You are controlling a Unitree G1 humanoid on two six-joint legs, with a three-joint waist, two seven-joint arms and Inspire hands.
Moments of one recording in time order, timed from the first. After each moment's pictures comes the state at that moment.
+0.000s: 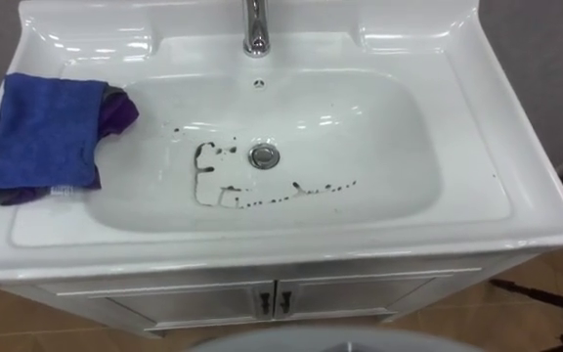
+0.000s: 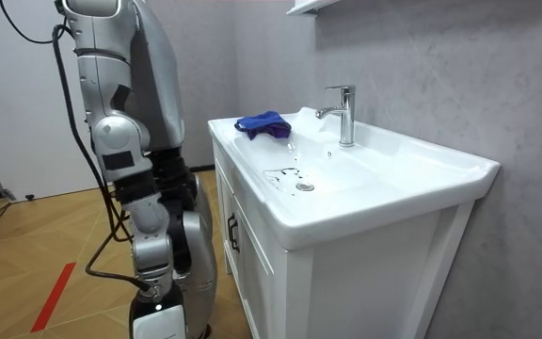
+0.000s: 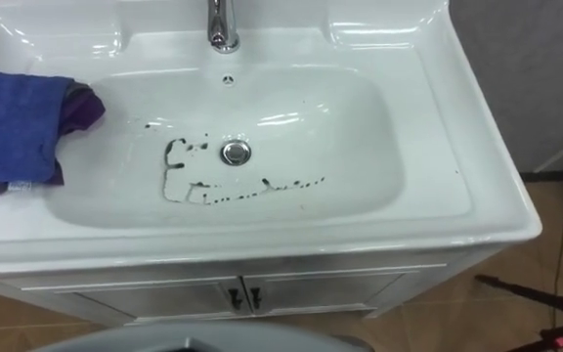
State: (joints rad) left arm 0.26 0.19 0.20 1.16 0.19 0.23 0.00; right arm 0.13 -0.26 -0.02 1.27 -0.27 0.26 0.19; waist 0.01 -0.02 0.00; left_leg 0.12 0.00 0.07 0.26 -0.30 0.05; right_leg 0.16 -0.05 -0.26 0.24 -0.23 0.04
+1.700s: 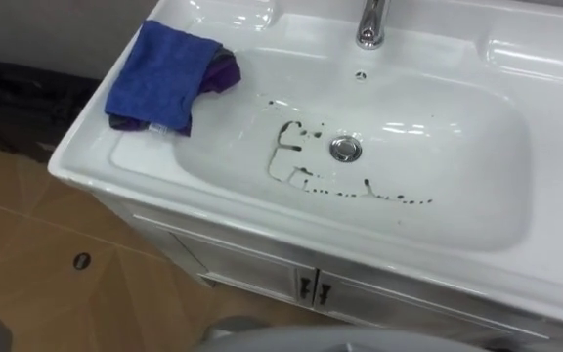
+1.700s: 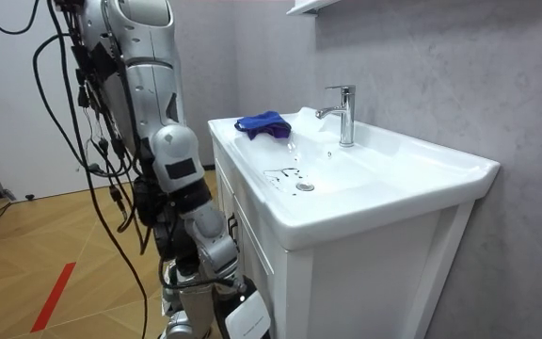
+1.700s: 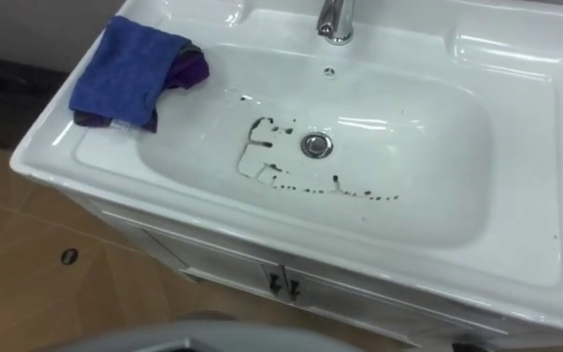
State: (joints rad) left arm 0.31 0.27 0.60 0.21 -0.12 -0.13 0.74; right arm 0.14 -0.35 -0.14 1.27 -0.21 0.04 0.09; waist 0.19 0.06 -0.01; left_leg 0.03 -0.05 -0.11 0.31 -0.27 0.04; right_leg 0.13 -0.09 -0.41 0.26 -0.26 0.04
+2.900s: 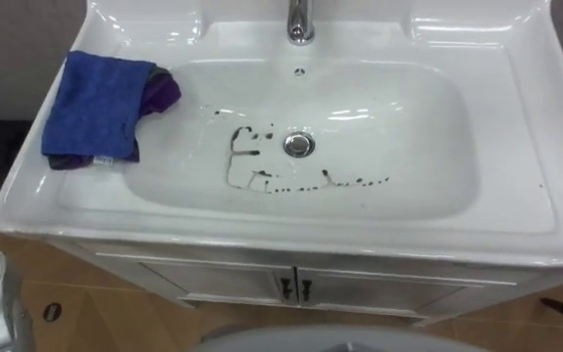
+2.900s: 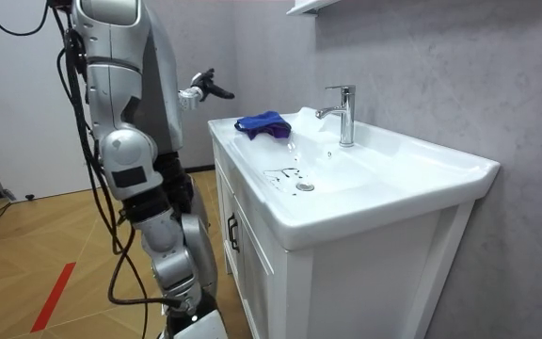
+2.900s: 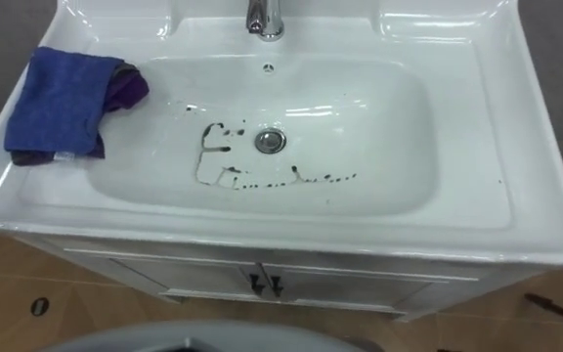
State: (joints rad) left arm 0.26 0.28 0.38 0.01 -0.11 -0.15 0.63; right arm 0.20 -0.34 -0.10 1.20 -0.20 0.05 0.16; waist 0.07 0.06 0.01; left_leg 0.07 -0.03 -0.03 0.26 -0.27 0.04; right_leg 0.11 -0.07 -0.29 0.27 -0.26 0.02
